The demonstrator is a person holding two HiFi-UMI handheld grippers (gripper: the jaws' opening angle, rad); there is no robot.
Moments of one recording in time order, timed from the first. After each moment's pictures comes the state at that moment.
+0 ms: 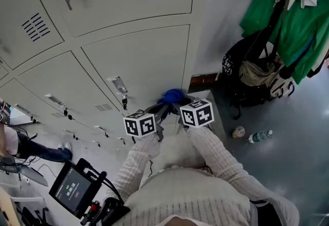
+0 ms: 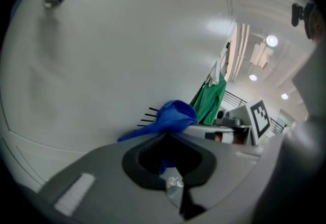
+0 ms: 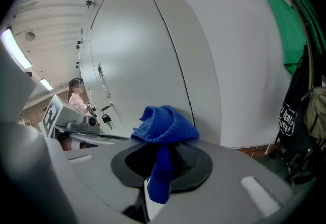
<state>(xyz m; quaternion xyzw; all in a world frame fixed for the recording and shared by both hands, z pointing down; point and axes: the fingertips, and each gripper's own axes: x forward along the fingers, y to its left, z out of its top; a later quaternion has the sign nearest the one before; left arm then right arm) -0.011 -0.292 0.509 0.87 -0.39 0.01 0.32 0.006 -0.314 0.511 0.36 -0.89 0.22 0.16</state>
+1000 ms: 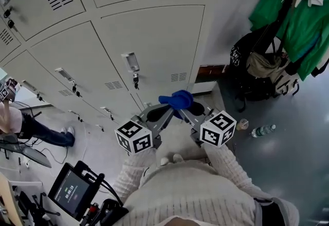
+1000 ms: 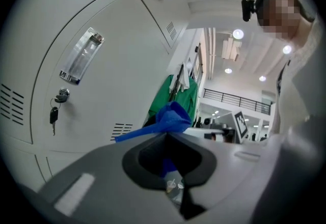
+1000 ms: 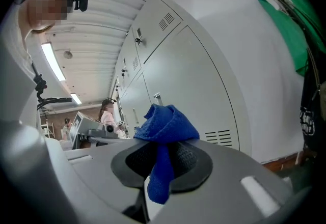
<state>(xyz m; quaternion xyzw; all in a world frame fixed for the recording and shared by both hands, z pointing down) -0.022 -0.164 0.426 0.92 -0.34 -0.02 0.18 -0.008 -0.181 0.426 0.27 -0.95 0.16 0.00</state>
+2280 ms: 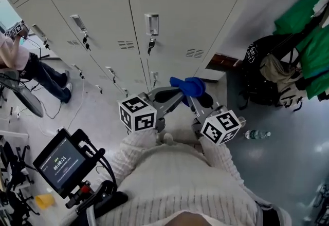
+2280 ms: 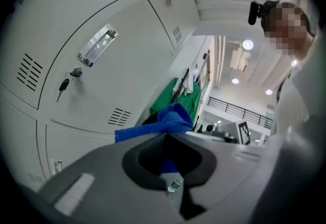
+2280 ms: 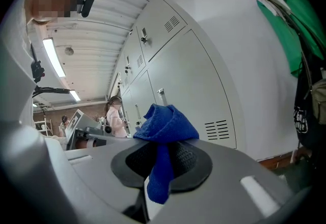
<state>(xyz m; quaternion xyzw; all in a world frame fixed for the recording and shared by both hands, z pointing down) -0.013 -0.133 0.443 0.90 -0.36 -0.06 0.24 0.003 -0.149 0.443 0.28 -0.95 0.15 0.01</state>
